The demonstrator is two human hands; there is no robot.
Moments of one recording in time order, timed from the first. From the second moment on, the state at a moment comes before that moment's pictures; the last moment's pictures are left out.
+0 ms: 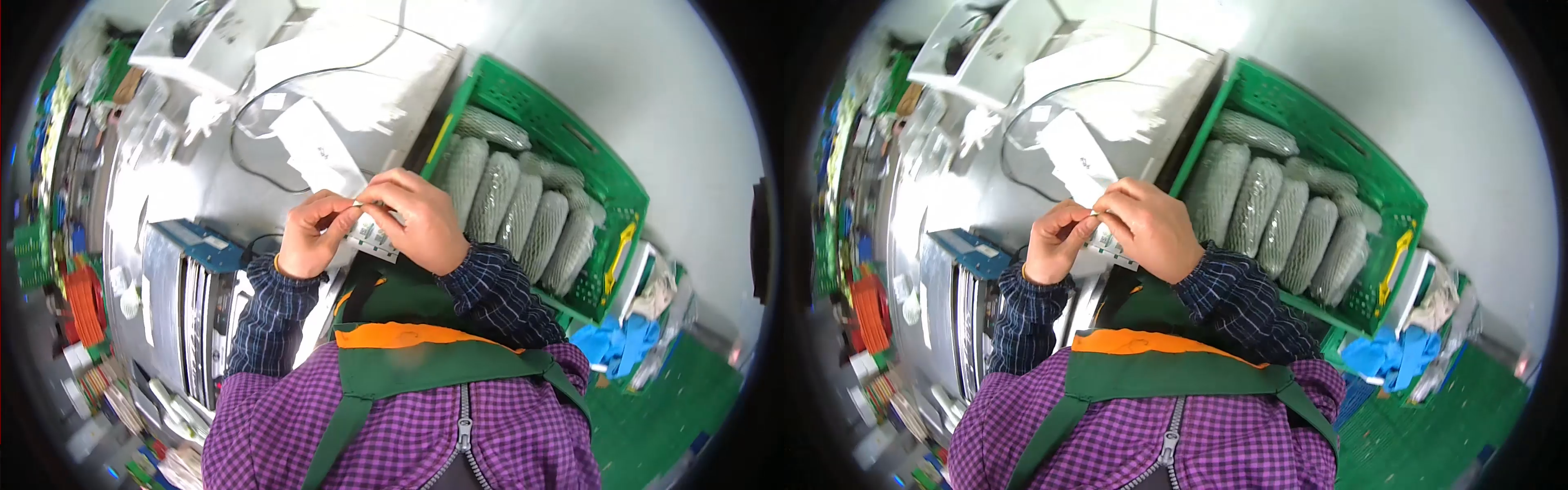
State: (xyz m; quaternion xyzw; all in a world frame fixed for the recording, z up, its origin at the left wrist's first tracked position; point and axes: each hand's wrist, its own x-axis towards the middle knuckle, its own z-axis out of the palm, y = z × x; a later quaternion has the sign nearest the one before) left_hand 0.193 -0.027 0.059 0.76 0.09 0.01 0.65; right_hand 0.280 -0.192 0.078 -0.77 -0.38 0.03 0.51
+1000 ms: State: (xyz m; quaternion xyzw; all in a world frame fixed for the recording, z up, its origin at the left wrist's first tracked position) left_hand 0.250 -0.083 -0.016 0.71 0.18 -0.01 0.68; right_hand 0.303 -0.270 -0.002 -0.66 0.06 0.13 0.74
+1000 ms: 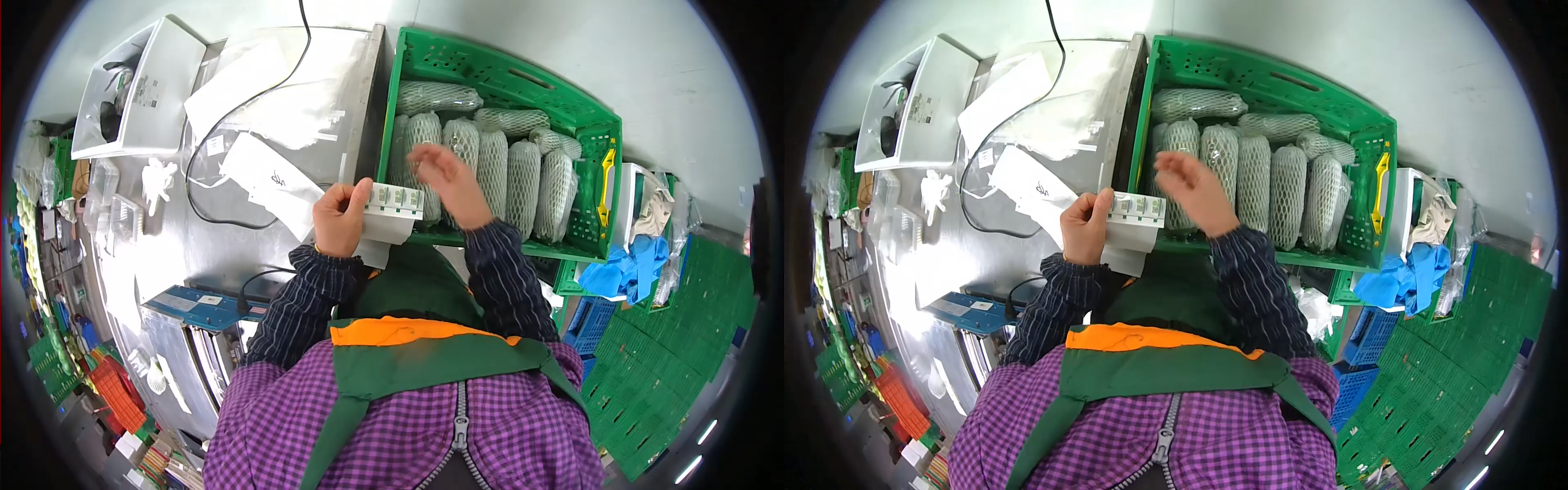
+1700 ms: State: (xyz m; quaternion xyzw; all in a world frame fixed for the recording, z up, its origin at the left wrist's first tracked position) left_hand 0.248 -0.104 -0.020 0.69 0.14 -0.17 0.69; right_hand 0.248 -0.290 0.011 -0.90 -0.15 -0.14 0.39
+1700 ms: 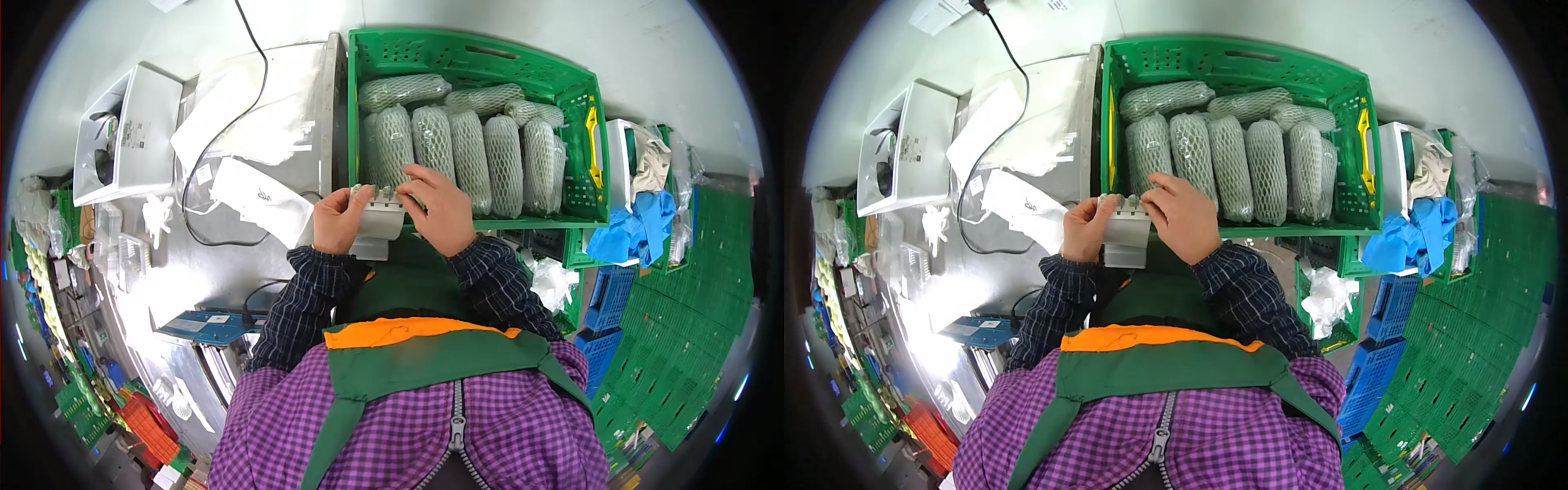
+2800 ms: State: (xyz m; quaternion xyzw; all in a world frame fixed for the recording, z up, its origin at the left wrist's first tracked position) left_hand 0.249 -0.129 -0.049 0.71 0.10 -0.13 0.68; right_hand 0.259 -0.329 -0.030 -0.67 0.17 -0.02 0.72
